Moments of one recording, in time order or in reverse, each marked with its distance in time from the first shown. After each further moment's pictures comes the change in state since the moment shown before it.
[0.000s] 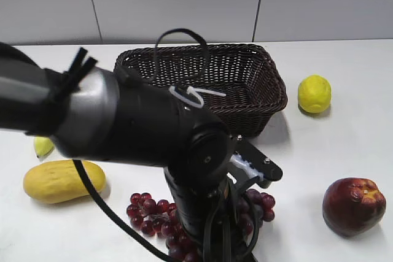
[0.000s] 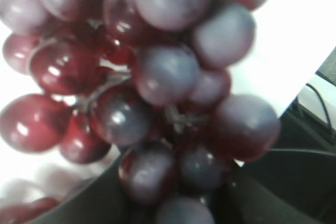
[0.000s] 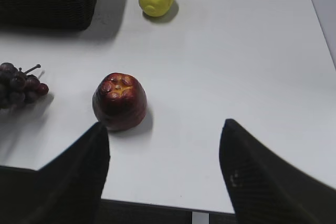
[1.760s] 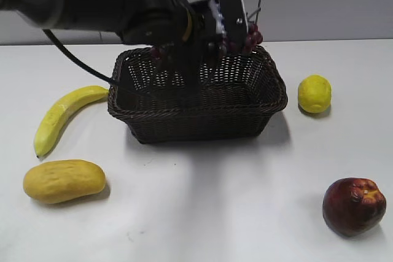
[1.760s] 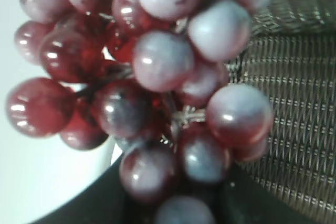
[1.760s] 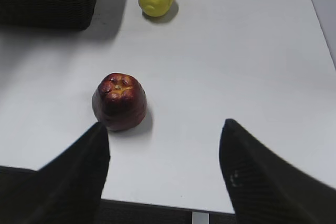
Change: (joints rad) left arm 0.305 0.005 -0.274 0.829 -0.276 0.226; right arm 0.000 0.000 0.000 0.000 0.000 0.000
